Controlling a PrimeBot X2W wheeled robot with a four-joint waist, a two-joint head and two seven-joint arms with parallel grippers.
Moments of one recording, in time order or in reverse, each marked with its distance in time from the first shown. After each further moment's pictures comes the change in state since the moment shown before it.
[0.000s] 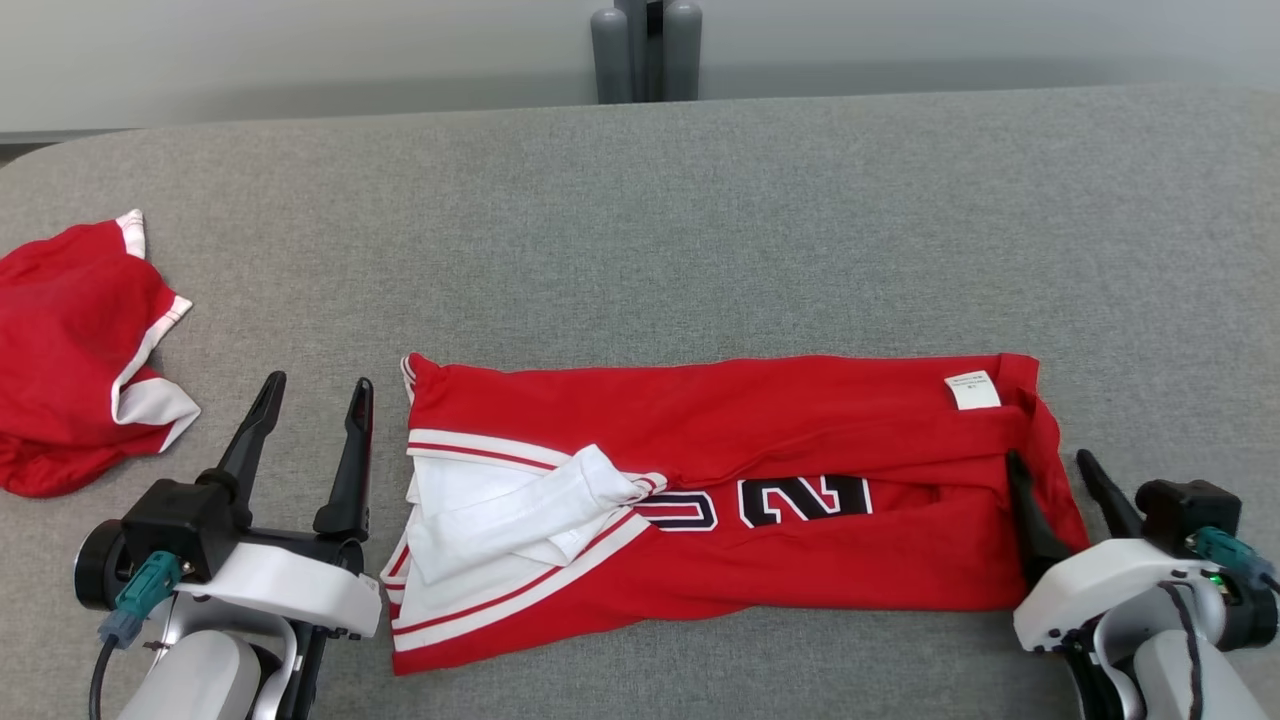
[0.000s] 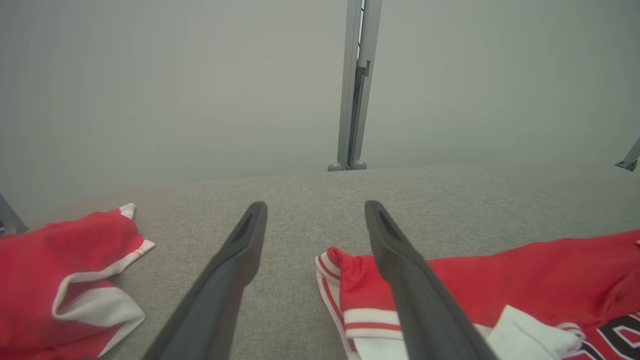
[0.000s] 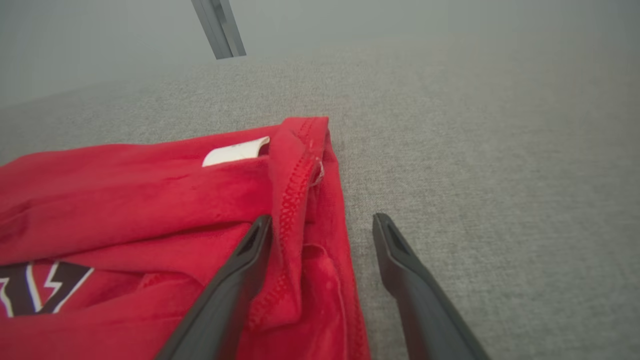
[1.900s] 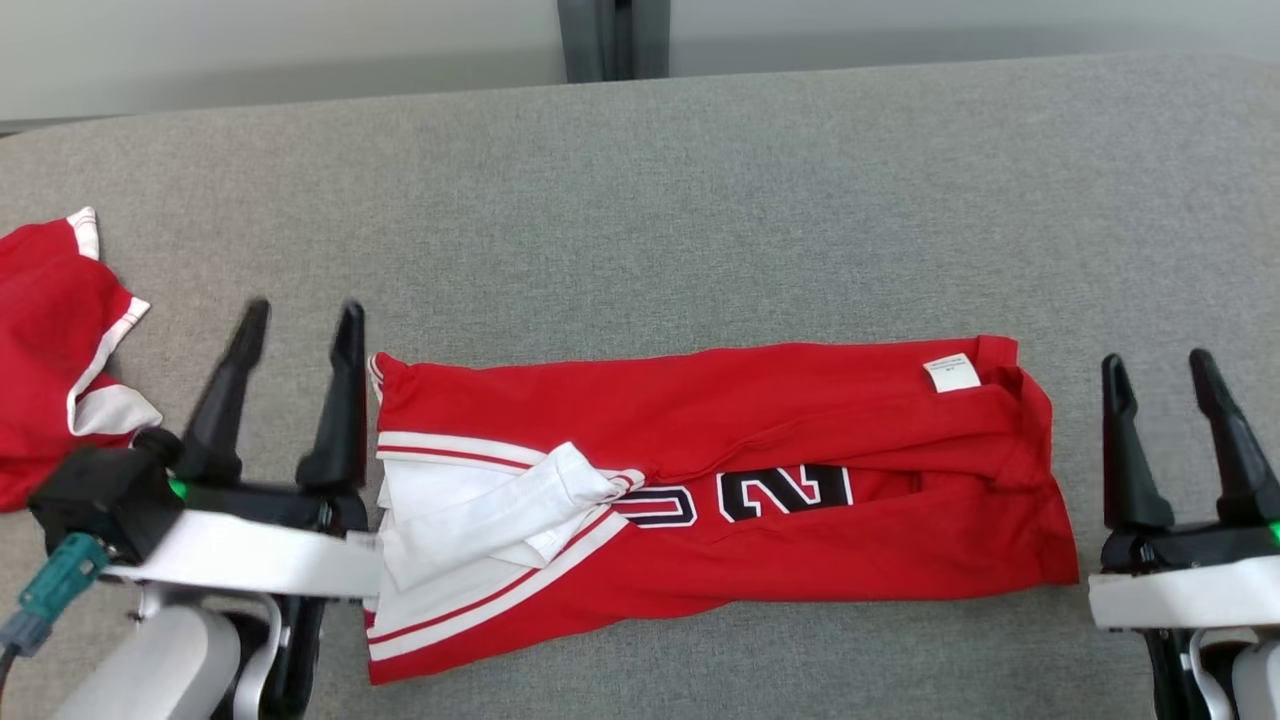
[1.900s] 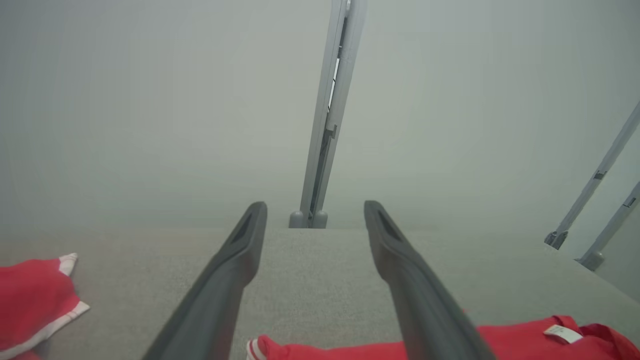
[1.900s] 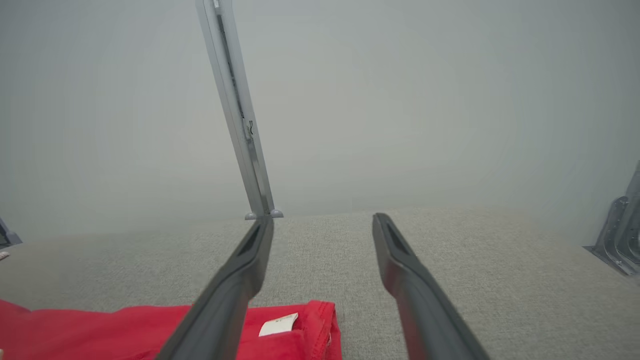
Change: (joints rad) left arm -0.032 0.189 -0.162 -0.353 -0.296 0.222 0.003; right arm 0.200 -0.026 -0.053 -0.580 0.029 0.000 -0.073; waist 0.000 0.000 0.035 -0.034
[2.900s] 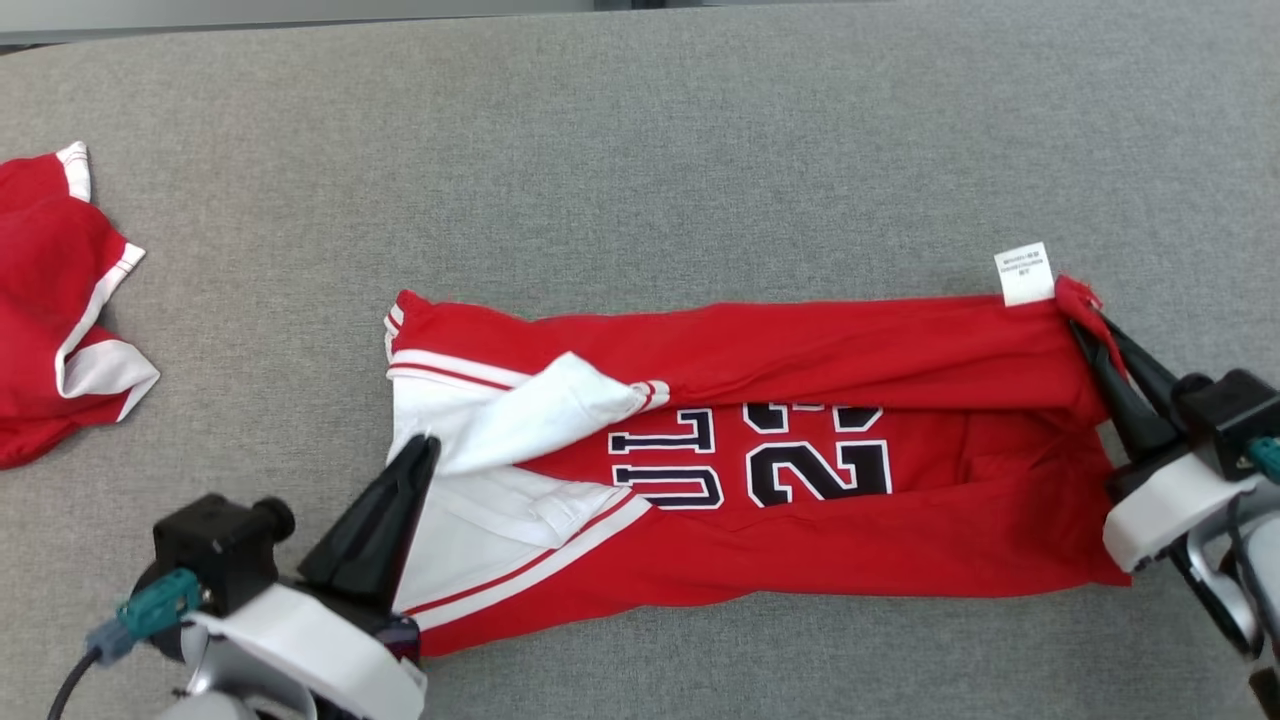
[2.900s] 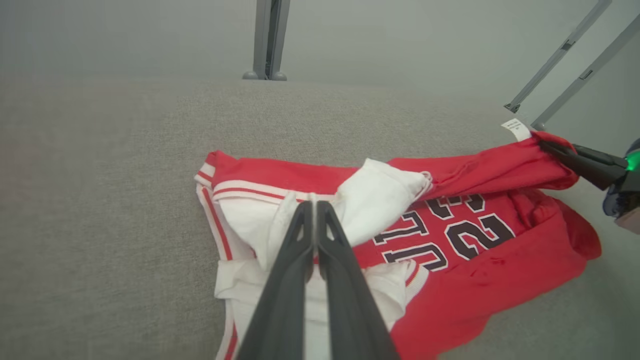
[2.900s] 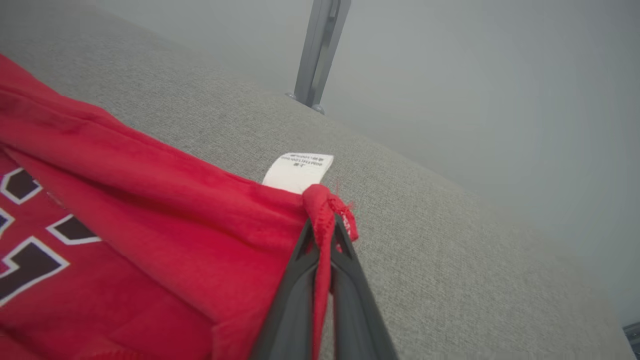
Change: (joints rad) left arm -0.018 0.131 -0.207 -0.072 -0.101 -0.039 0.123; right arm -0.318 -0.348 0.374 0.322 -0.116 0.000 0.027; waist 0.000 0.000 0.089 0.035
